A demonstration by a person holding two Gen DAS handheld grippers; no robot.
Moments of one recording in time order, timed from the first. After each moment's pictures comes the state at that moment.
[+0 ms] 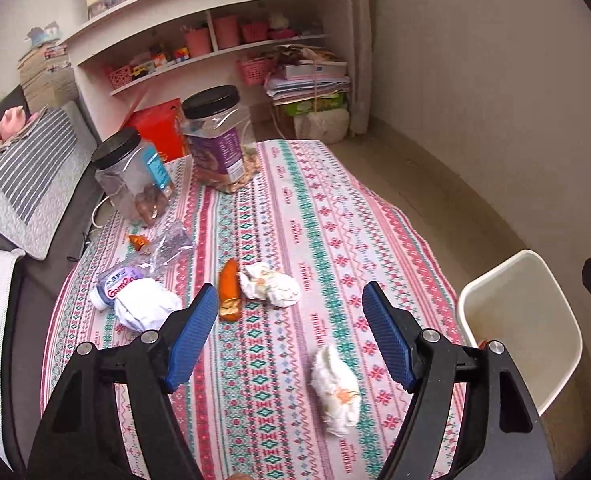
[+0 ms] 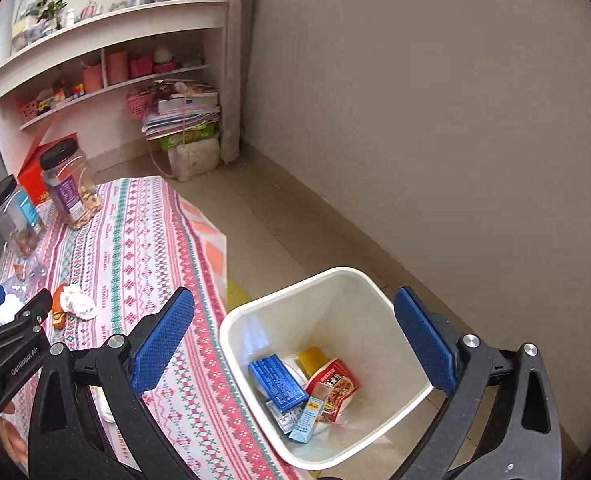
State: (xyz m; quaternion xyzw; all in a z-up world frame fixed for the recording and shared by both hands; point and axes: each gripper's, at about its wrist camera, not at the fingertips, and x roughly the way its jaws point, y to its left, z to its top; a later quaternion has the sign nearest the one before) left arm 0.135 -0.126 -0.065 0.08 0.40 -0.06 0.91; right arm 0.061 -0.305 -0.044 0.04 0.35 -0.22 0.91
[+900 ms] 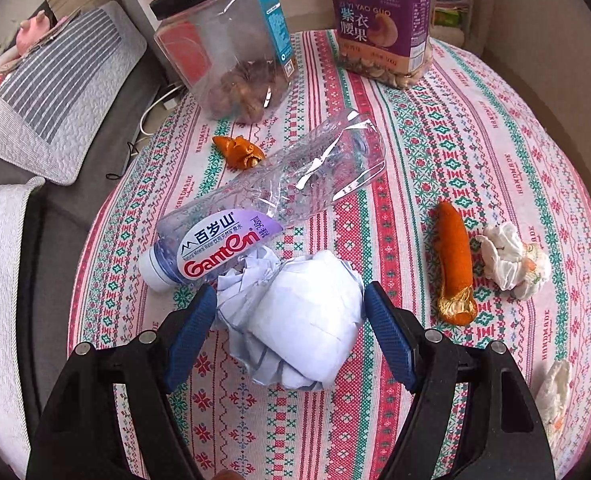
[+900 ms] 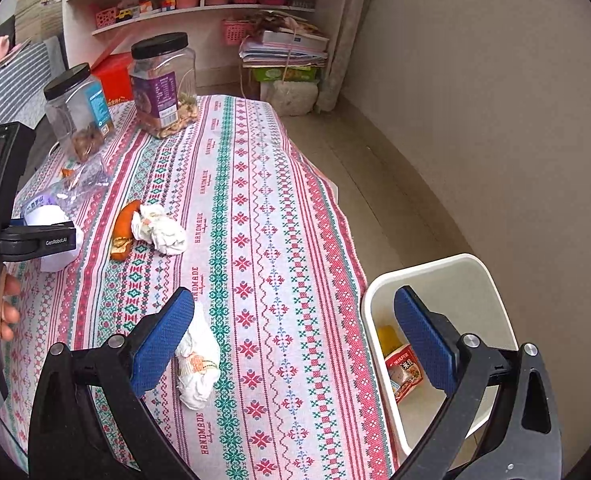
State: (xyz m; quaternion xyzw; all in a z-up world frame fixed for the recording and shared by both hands) left arm 0.245 0.021 -0.167 0.08 0.54 0.05 0.84; right arm 0.123 -0.196 -0.105 -0.04 0.45 -0.10 0.89
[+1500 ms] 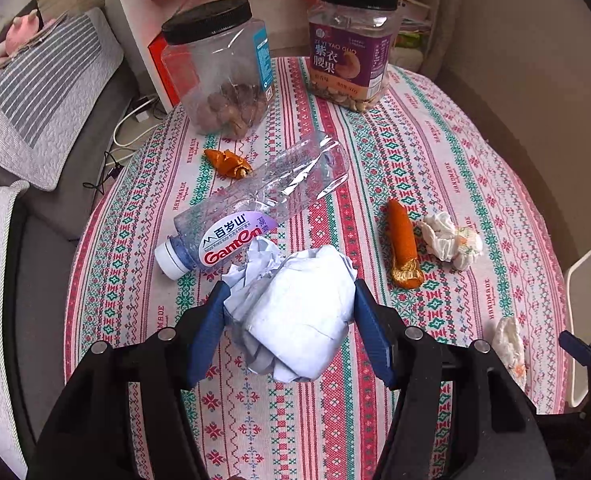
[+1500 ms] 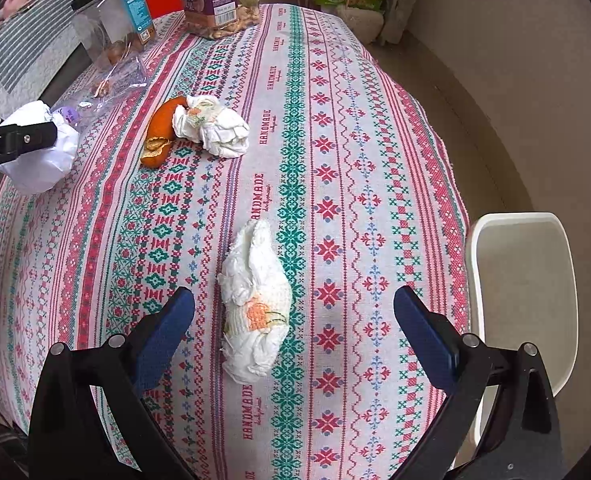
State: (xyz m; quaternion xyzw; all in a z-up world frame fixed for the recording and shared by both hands) left arm 0.203 0.036 -0.117 0.04 0.51 -0.02 0.86; right arm 0.138 -0.162 -0.173 -0.03 0.56 -0.01 0.83
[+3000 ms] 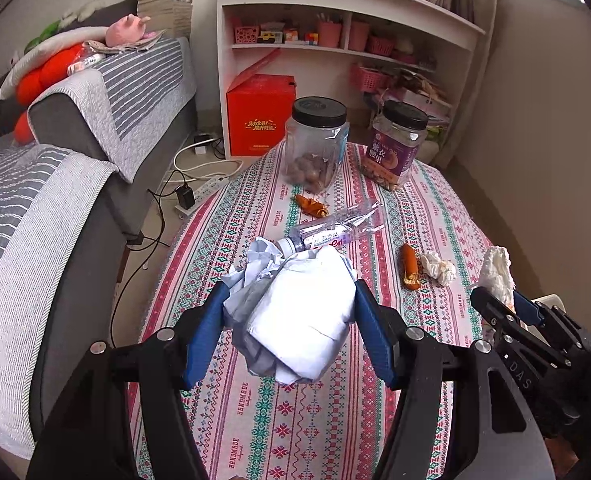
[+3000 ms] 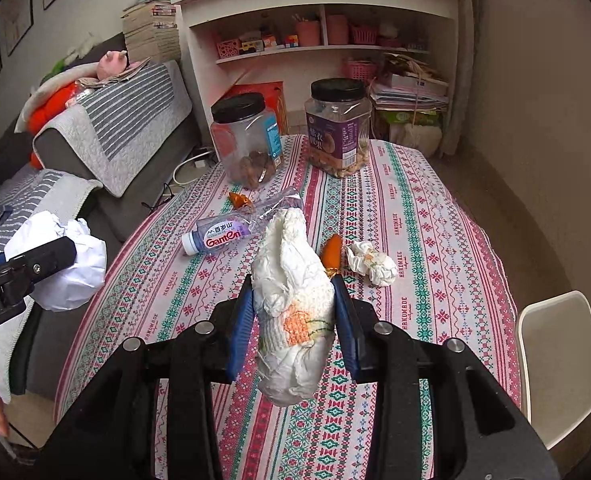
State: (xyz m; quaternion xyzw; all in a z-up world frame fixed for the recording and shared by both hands) left arm 0.073 0.124 -0.021 -0.04 0.40 0.03 0.91; right arm 0.100 -0.073 -0.058 0.01 0.38 0.09 0.92
